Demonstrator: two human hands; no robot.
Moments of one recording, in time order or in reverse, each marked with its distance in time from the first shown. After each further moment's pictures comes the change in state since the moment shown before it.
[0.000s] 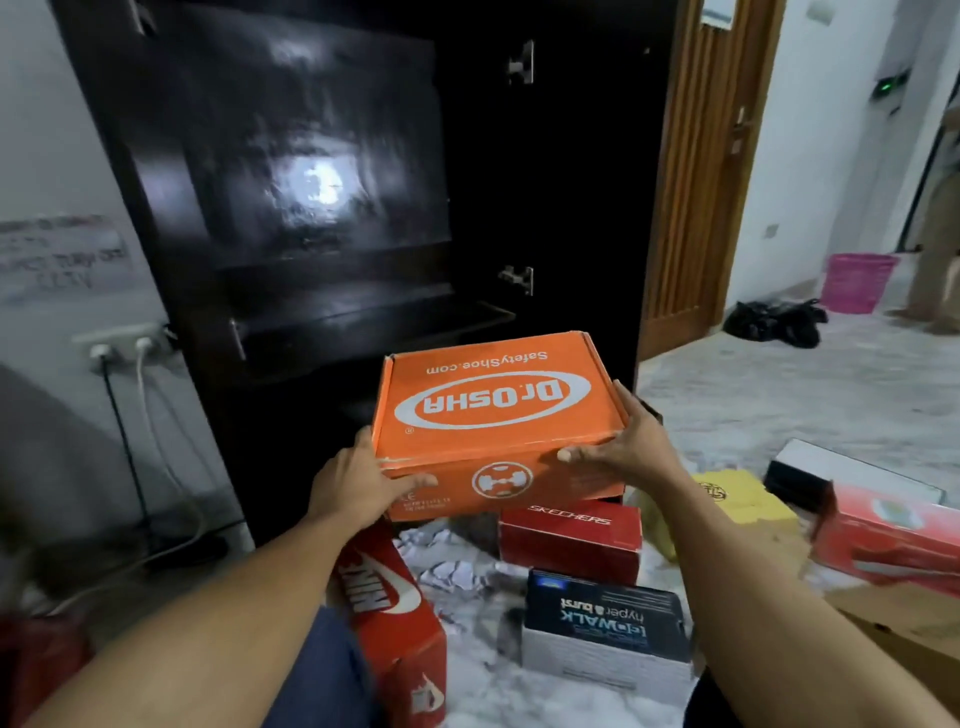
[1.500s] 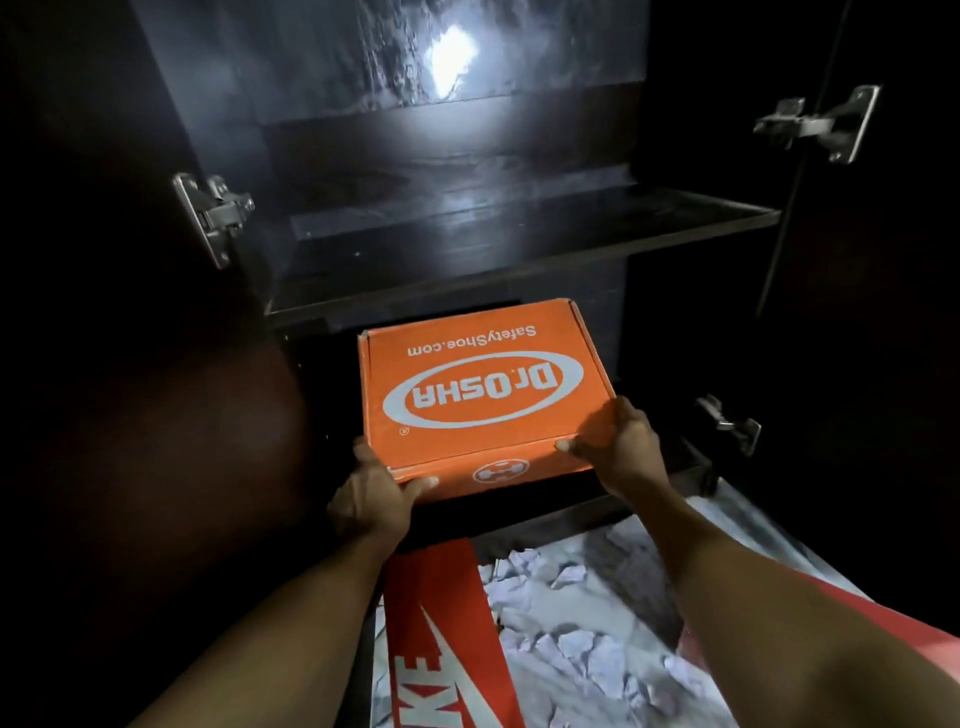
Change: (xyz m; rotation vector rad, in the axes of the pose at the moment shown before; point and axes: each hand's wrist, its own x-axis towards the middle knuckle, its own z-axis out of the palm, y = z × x) left_hand 0.226 -0.215 0.188 0.104 0.140 -0.553; right_hand 0.298 0.114 0.374 -0.052 -0.150 0.016
